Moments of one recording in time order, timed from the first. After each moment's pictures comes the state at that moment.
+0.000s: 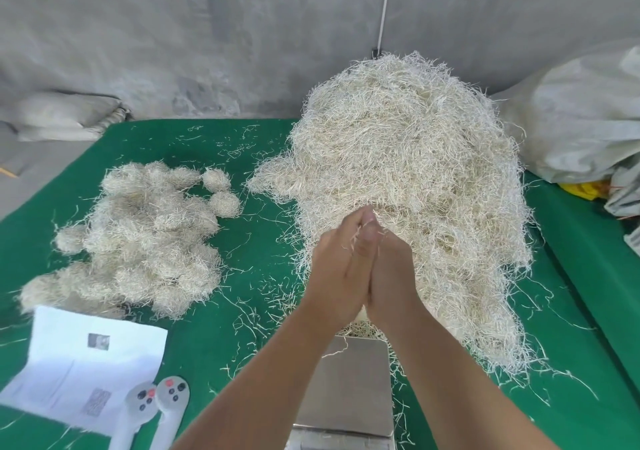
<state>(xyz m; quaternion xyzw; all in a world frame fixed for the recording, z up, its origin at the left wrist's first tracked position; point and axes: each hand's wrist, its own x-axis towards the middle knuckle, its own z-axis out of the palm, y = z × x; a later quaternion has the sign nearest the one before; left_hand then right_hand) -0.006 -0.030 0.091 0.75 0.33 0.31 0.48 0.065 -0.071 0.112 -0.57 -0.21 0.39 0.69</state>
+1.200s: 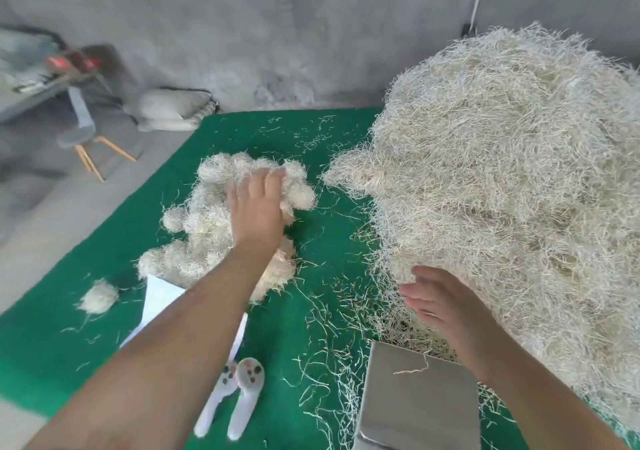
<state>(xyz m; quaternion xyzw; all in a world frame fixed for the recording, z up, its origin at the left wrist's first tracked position) -0.160 0.174 0.080 0.78 0.59 0.16 -0.13 0.075 -0.070 0.061 -0.62 -0.38 0.52 0.45</state>
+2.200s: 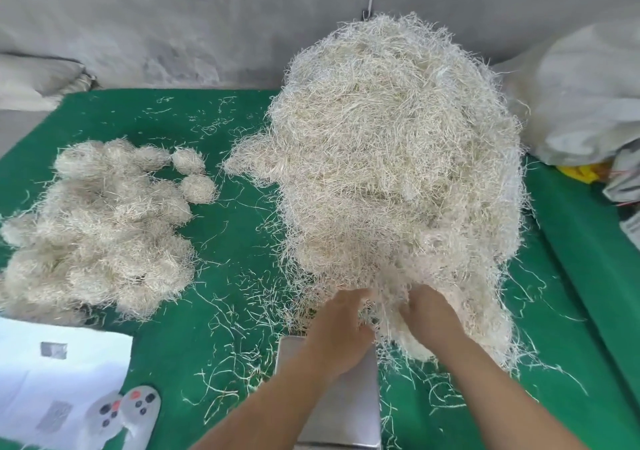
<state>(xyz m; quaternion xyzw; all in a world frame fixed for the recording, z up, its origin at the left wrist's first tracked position) 0.013 -0.028 -0.048 0.86 0.36 0.06 0.36 0.198 -0.103 -0.064 -0.88 -0.39 0.22 0.12</state>
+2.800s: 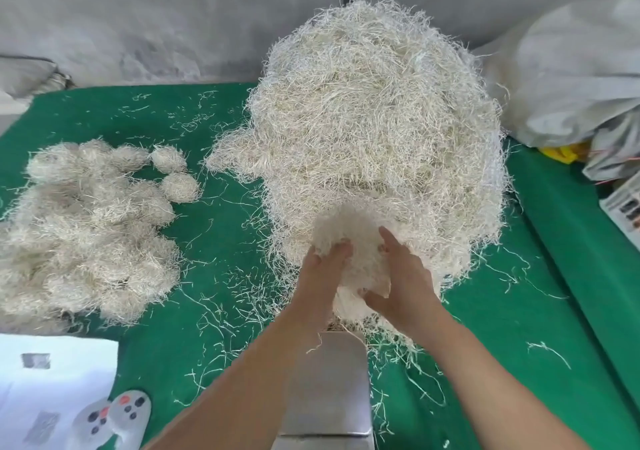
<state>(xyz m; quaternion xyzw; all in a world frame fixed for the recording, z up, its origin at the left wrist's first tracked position) 0.050 0.000 0.002 0.48 0.43 0.24 0.73 0.181 -0.102 -0.029 -0.82 -0.49 0.15 0.27</state>
